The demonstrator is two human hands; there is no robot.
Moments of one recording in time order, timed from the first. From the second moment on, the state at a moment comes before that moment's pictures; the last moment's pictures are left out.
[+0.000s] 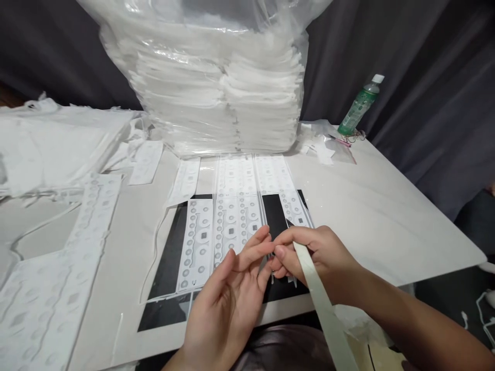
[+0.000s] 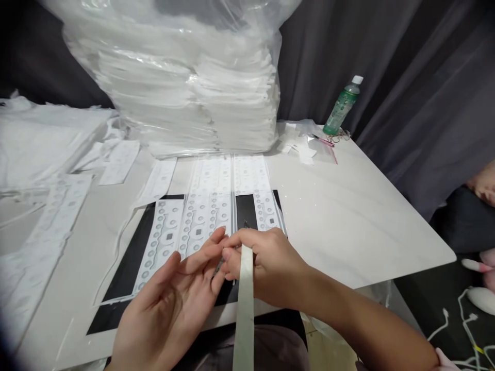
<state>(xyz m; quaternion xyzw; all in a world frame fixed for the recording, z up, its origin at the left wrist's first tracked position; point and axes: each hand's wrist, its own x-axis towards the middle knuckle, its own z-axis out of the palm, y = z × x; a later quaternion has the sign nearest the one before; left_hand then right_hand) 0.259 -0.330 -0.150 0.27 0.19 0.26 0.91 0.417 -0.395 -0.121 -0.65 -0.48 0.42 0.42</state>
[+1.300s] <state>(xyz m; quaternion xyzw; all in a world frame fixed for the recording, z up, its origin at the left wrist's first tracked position) 0.289 -0.348 -0.189 0.97 0.08 0.18 0.11 0.481 -0.448 -0.176 -0.59 -0.35 0.45 0.57</state>
